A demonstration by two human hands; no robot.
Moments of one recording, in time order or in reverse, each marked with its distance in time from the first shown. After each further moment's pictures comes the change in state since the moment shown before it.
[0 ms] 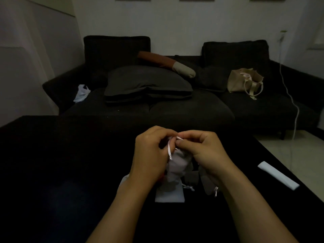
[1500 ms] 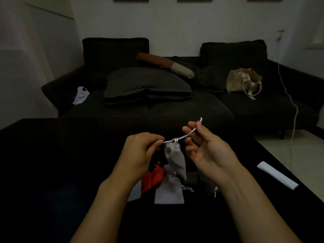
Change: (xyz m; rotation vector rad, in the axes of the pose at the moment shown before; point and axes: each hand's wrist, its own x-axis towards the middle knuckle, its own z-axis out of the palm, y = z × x) left_hand 0.007 -0.025 -0.019 0.120 -0.204 -0.073; right_hand 0.005 -0.004 -0.008 0.747 0.034 0.268
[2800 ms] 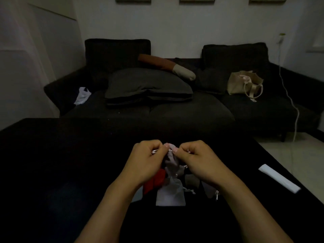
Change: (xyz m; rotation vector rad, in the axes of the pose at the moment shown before) left_hand -0.007 0.011 0.004 -0.306 -0.172 -0.365; right_hand 0.006 0.017 -0.007 -1.198 -0.177 -0.218
